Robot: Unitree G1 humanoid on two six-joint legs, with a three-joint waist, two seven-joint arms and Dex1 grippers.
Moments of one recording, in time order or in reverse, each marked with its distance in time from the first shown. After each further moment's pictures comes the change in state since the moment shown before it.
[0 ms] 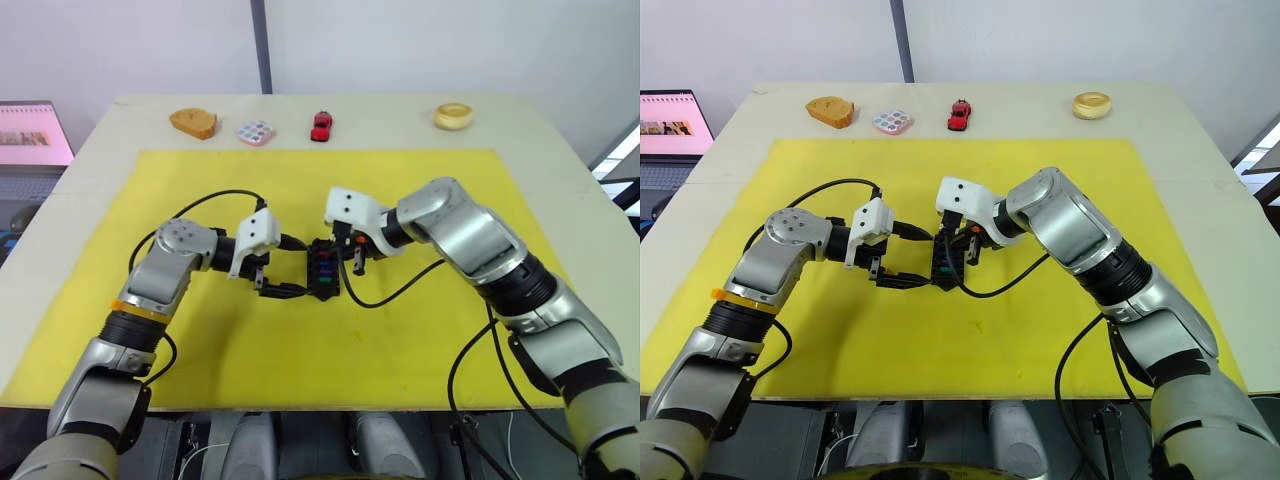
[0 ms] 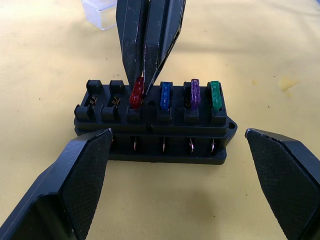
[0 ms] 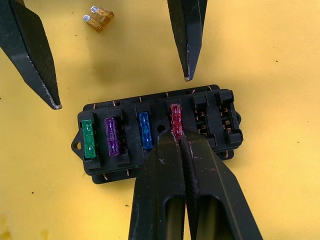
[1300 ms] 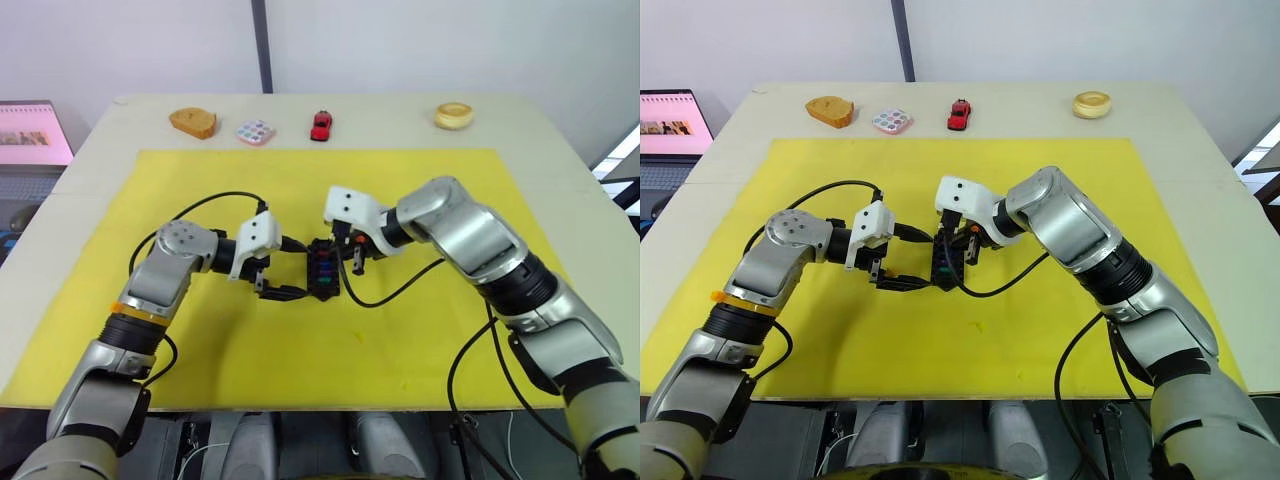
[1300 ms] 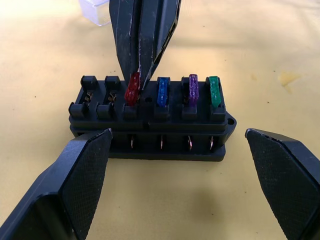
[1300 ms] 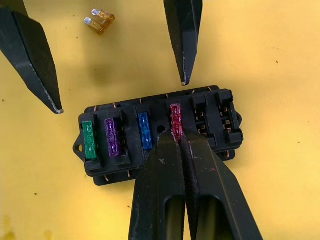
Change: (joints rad) left arm 0.012 0.000 0.000 -0.019 0.017 -0.001 0.001; right arm -0.018 0.001 0.000 -0.007 0.021 0.042 0.002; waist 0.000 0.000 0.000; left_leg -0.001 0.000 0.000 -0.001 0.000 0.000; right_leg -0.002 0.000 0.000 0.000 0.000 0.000
